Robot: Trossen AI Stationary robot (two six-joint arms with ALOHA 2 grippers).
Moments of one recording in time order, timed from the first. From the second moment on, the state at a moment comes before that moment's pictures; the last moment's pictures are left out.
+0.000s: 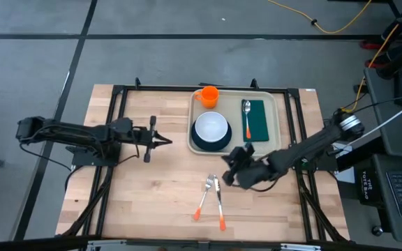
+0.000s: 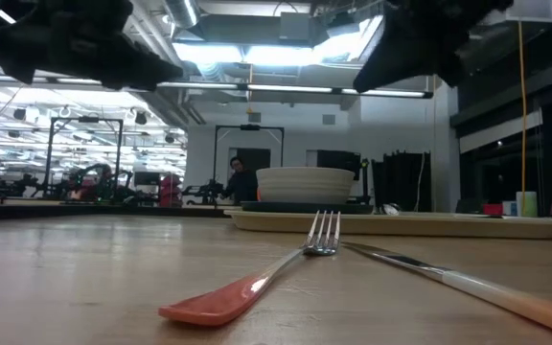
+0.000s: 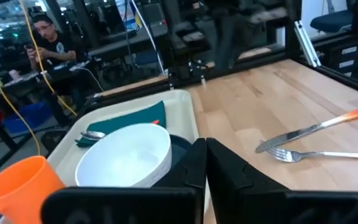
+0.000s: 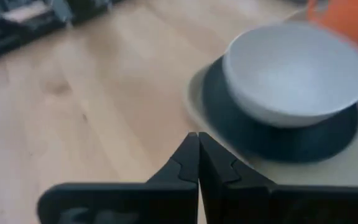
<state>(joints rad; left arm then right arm) 0.10 0.79 0.24 0.43 0.13 0.25 0.46 1.53 1.01 -0.37 0.76 0.89</state>
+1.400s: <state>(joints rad) 0.10 0.77 0.24 0.36 0.13 0.33 0.50 2.34 2.23 -1.34 0.29 1.74</state>
